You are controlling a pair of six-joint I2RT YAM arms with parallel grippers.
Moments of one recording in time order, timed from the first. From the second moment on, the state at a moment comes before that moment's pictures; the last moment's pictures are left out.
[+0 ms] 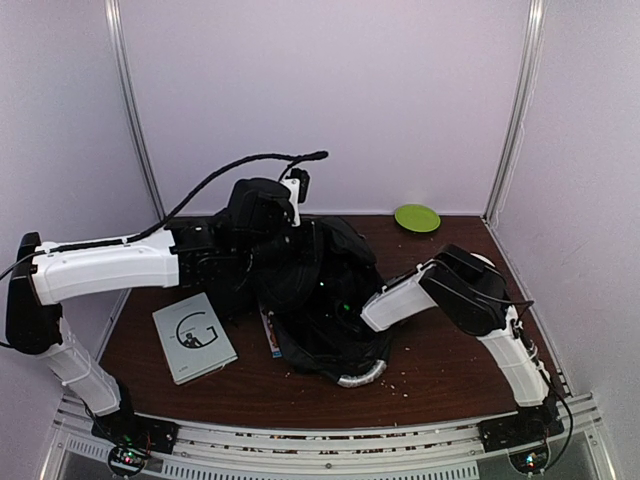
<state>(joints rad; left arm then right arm) -1.05 1.57 1.33 -0.13 -0.34 -0.53 0.93 2.38 1.43 0.86 0.41 1.67</state>
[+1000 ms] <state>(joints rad) -0.92 1.59 1.42 -0.09 -0.21 -0.64 0.94 2.03 1.15 0.65 0.22 1.35</state>
